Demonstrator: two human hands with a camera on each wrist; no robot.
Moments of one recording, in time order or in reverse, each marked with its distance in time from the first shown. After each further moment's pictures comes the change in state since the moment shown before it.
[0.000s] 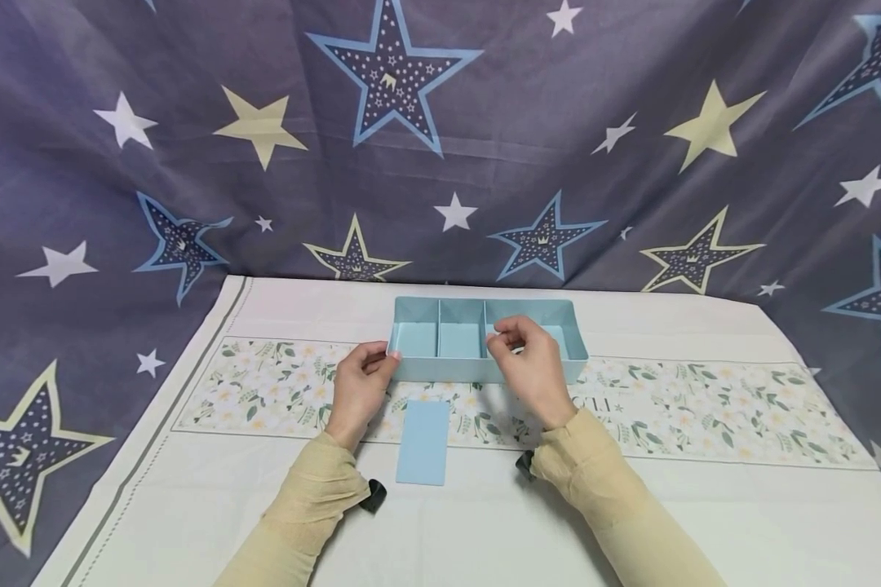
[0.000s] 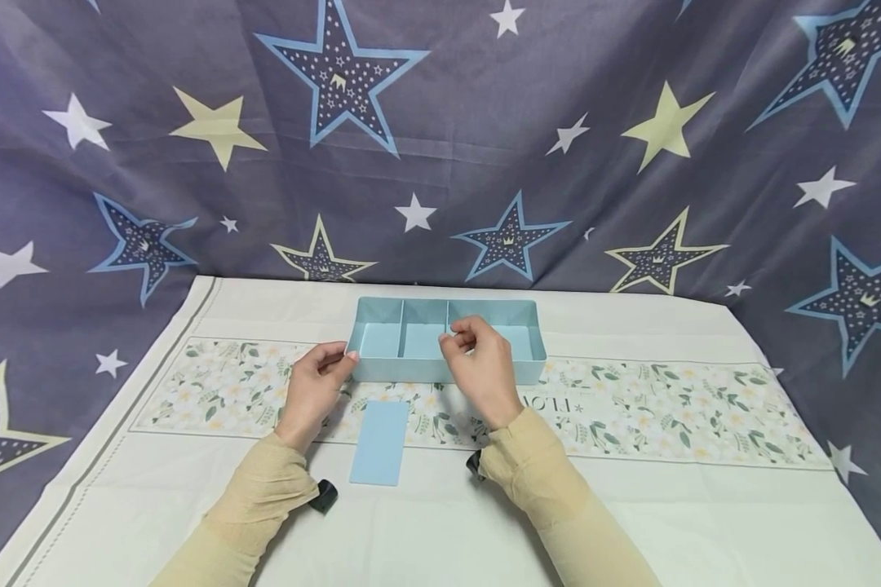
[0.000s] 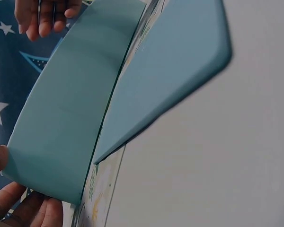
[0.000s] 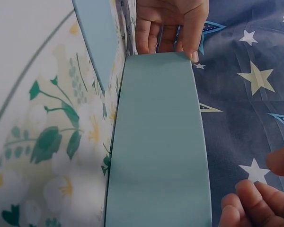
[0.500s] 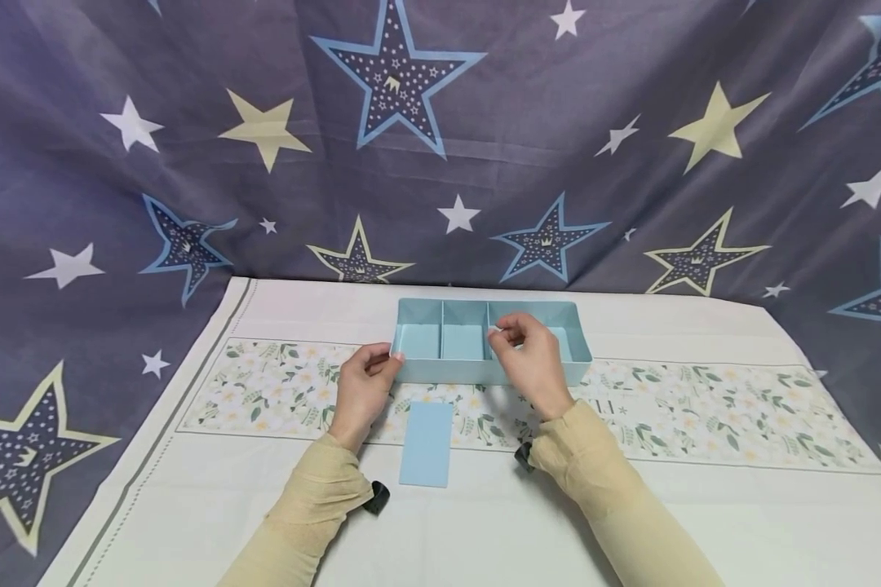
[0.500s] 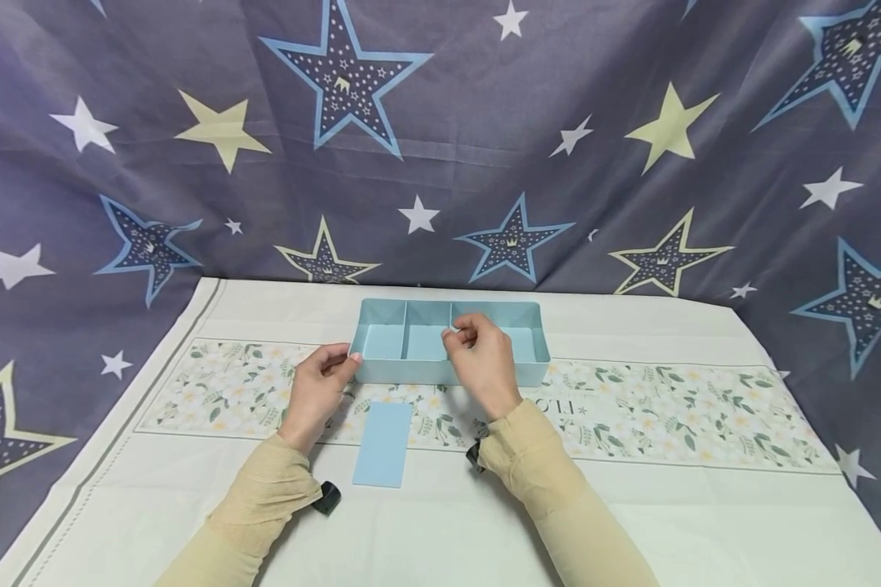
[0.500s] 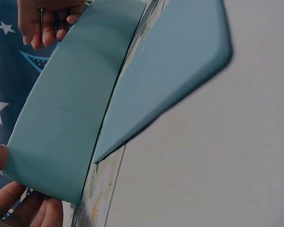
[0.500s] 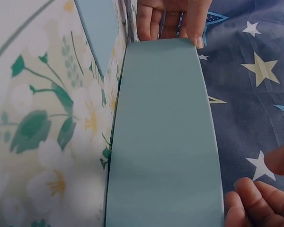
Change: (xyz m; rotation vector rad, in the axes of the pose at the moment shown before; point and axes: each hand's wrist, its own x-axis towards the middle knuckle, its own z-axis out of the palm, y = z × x) left_hand 0.000 0.004 -0.003 -0.019 -0.017 -0.020; right_hand 0.011 0.005 0.005 -0.017 -0.009 0.024
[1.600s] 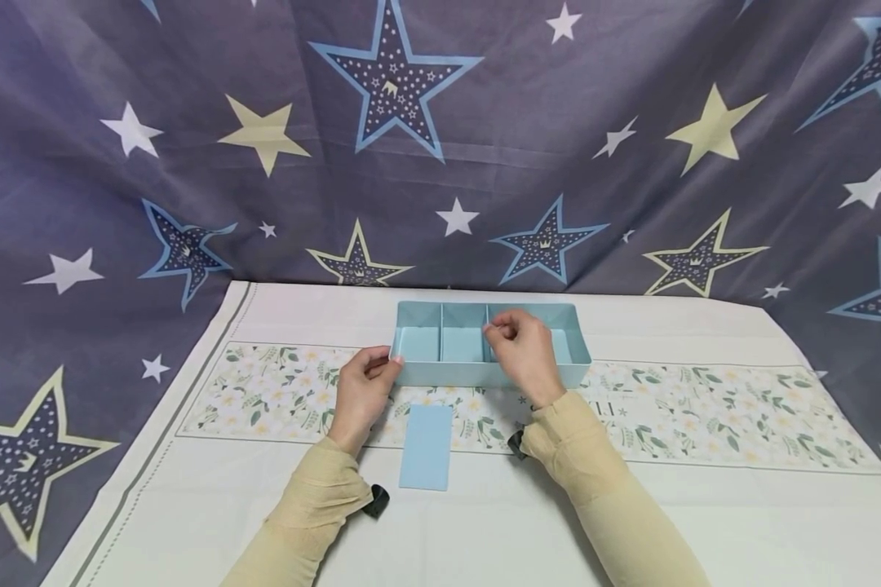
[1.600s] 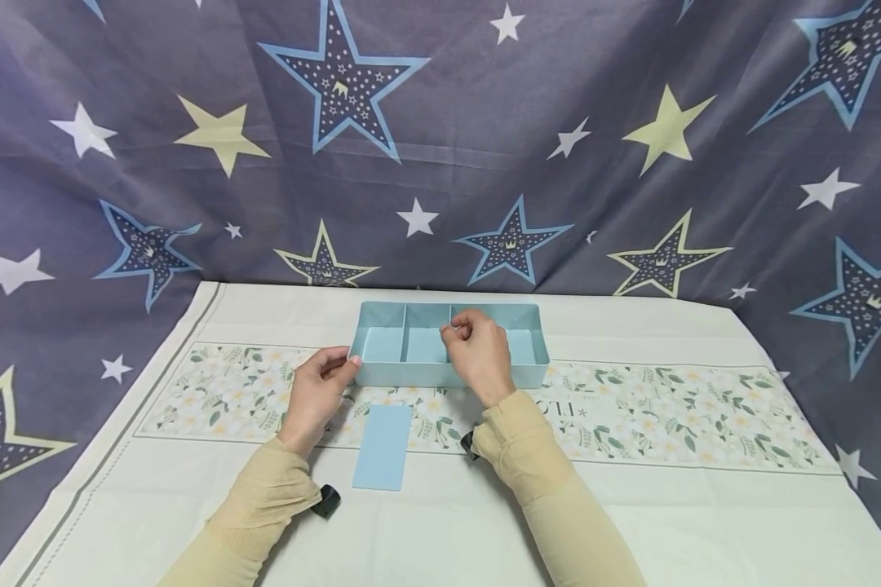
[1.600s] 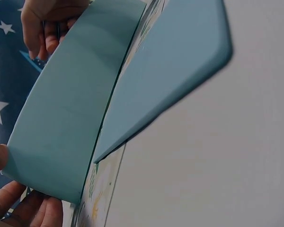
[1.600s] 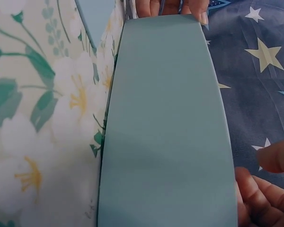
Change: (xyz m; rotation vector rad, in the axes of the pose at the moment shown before) left_hand 0.014 -0.038 0.008 -0.007 0.046 0.071; right_hand 0.016 0.006 0.008 -0.046 0.010 -0.001
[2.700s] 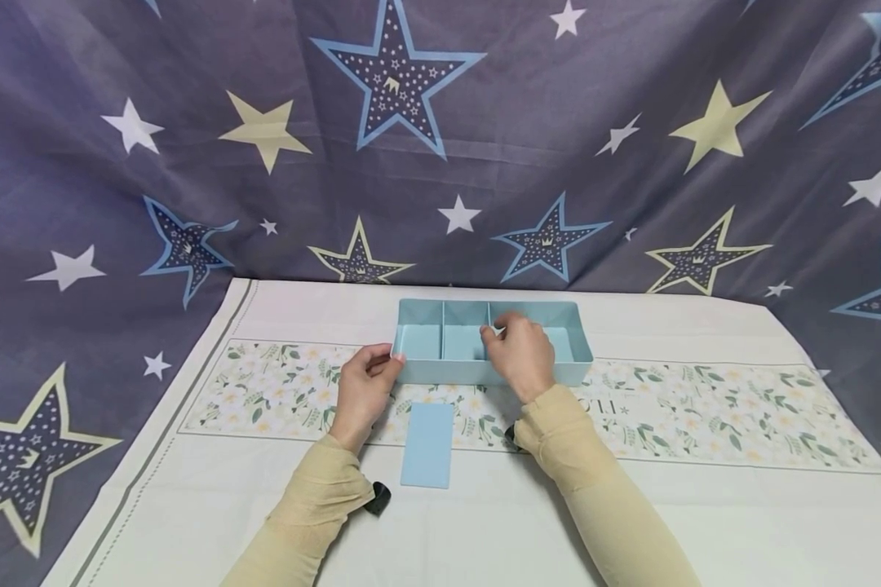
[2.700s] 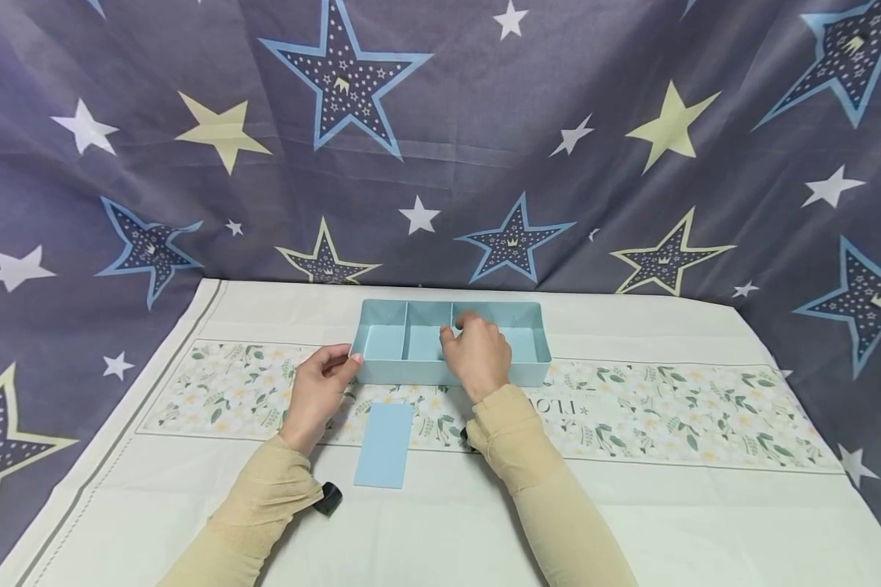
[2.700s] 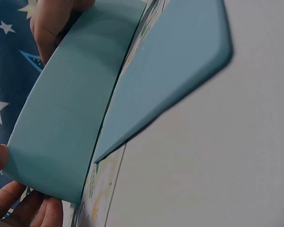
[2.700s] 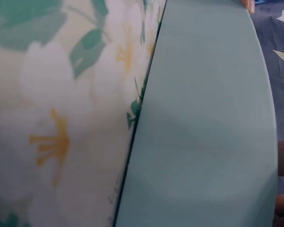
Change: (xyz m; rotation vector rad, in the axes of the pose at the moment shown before) left_hand -0.014 0.045 -0.010 0.007 -0.054 -0.085; right_hand 0.003 0.008 0.015 -0.378 0.010 0.024
